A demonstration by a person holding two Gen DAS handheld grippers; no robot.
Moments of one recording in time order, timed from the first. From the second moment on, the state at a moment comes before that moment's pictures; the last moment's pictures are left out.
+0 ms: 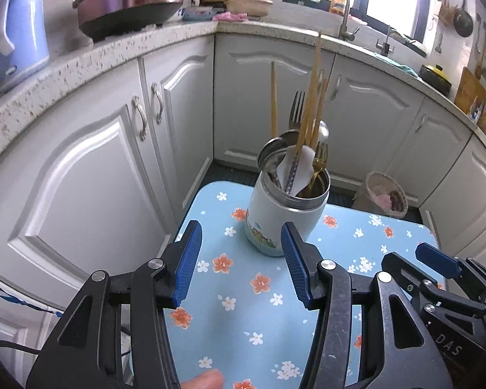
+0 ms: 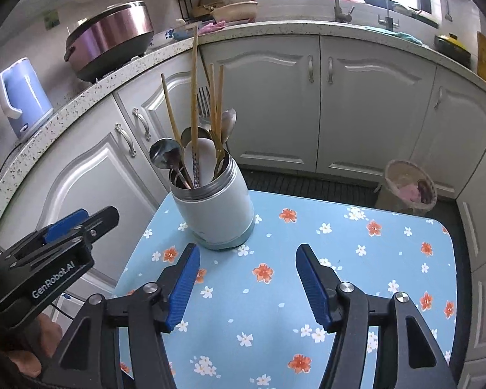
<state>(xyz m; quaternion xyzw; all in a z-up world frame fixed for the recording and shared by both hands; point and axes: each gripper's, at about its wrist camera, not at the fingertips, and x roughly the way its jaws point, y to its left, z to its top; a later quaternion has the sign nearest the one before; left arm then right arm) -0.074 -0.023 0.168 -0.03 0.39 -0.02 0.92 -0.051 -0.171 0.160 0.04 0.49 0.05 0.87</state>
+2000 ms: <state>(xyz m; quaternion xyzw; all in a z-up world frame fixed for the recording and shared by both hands) -0.086 -0.036 0.170 0.01 0.39 -0.02 0.92 -0.061 -0.165 0.165 0.03 0.49 0.06 0.87</state>
